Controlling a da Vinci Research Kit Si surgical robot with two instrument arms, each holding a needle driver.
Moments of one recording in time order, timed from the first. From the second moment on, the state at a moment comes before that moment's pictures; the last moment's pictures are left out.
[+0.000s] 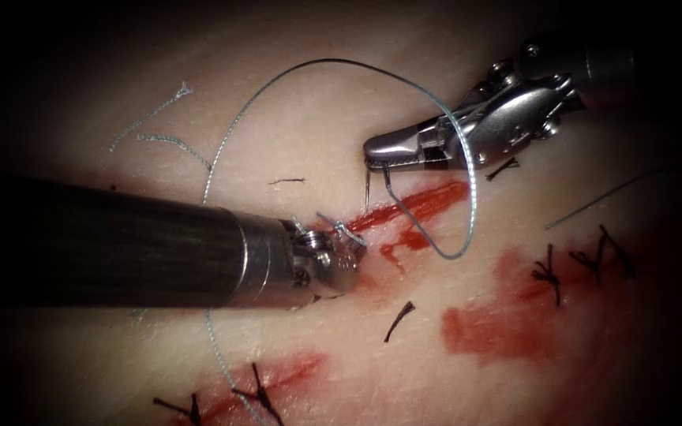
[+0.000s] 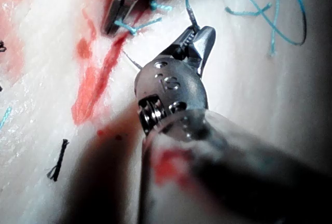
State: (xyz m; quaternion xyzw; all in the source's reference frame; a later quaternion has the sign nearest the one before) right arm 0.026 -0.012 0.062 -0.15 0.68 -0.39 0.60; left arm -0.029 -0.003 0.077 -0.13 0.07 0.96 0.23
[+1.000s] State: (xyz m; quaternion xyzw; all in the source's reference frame) right arm 0.025 -0.012 0.063 -0.16 0.66 -0.44 0.59; left arm -0.029 -0.003 0.077 -0.13 0.07 0.96 0.23
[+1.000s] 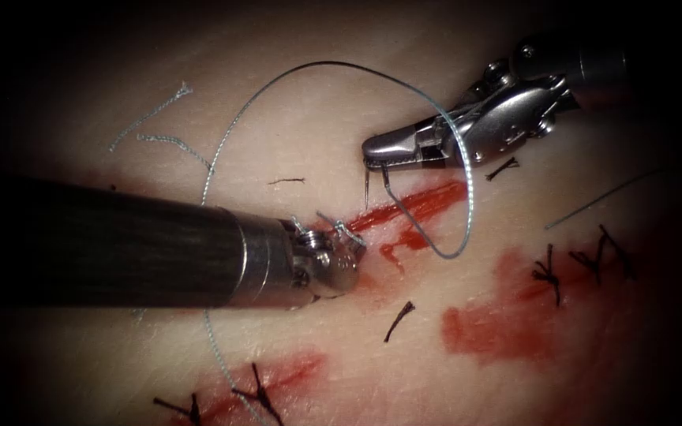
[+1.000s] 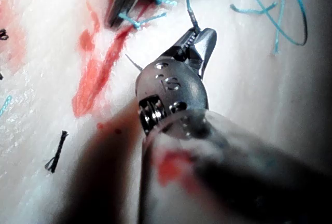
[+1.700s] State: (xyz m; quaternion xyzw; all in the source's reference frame) right arm 0.026 -0.012 0.064 -0.18 0.65 -0.45 0.58; left arm -0.029 -0.003 0.077 -0.13 0.07 0.96 0.23
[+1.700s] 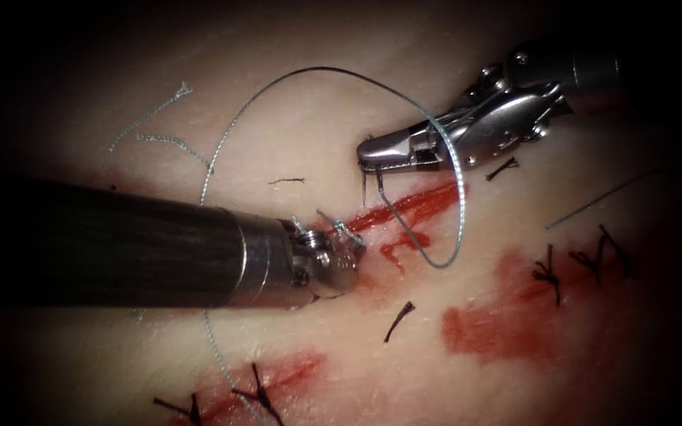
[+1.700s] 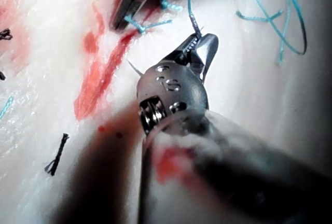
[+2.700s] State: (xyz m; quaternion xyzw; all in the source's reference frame) right arm 0.026 -0.013 0.065 -0.11 0.68 -0.39 0.62; left arm -0.029 -0.004 0.077 -0.13 0.07 0.96 0.23
